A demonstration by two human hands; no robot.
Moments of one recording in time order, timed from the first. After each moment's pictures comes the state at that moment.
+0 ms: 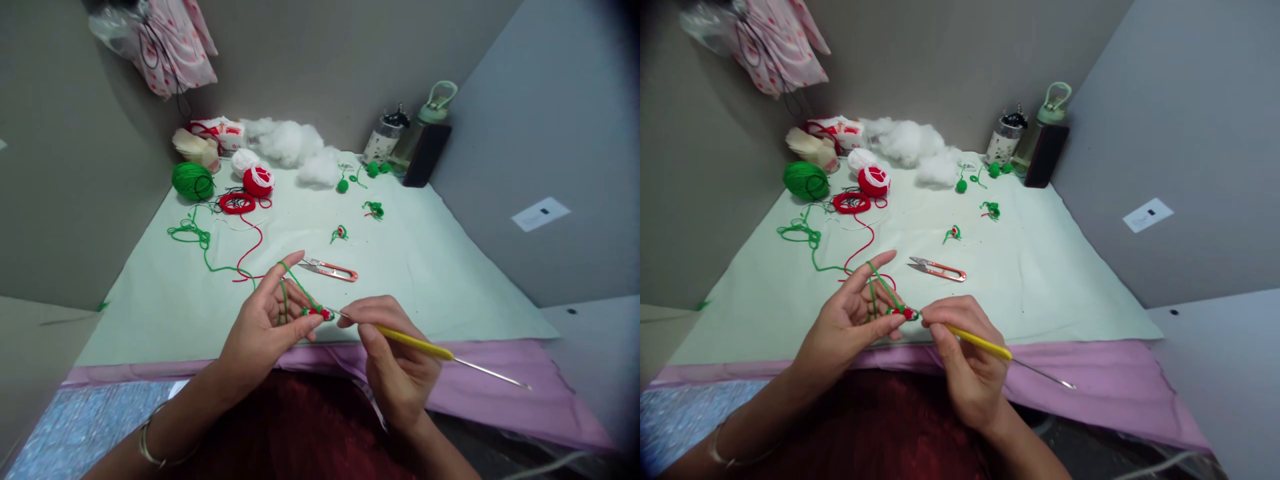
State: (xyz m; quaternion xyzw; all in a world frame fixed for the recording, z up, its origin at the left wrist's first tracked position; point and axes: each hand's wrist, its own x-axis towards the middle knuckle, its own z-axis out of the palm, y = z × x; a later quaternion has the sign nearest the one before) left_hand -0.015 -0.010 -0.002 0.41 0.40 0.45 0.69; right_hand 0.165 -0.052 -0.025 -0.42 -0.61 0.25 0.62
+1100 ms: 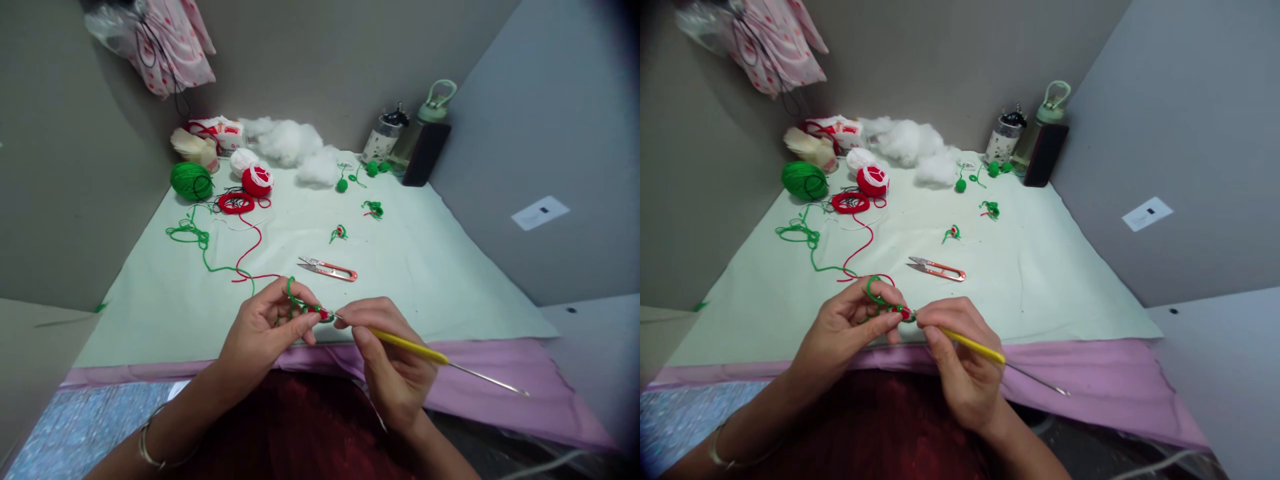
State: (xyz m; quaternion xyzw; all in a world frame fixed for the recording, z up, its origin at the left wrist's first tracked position) left_hand -0.020 -0.011 -0.004 0.50 0.42 0.41 0.64; right_hand 0.167 -0.054 -0.023 -0.42 -0.63 0.26 0.59
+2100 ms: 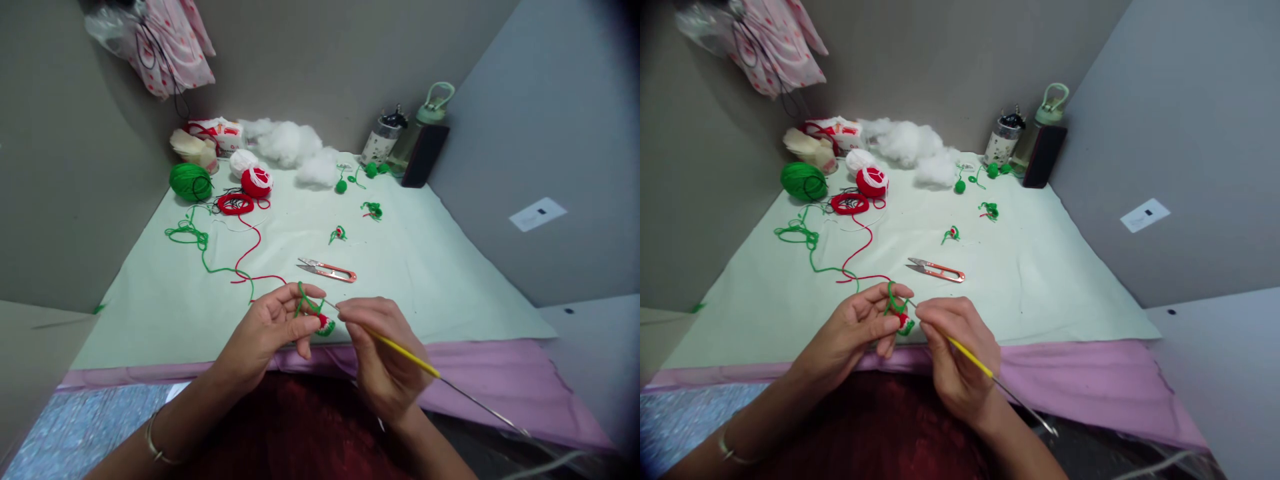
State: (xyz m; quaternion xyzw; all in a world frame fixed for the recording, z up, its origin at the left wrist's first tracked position) left_hand -0.016 -0.007 -0.017 0.35 0.31 0.40 0.79; right_hand 0.164 -0.048 -0.023 -0.43 -0.68 0.14 0.58
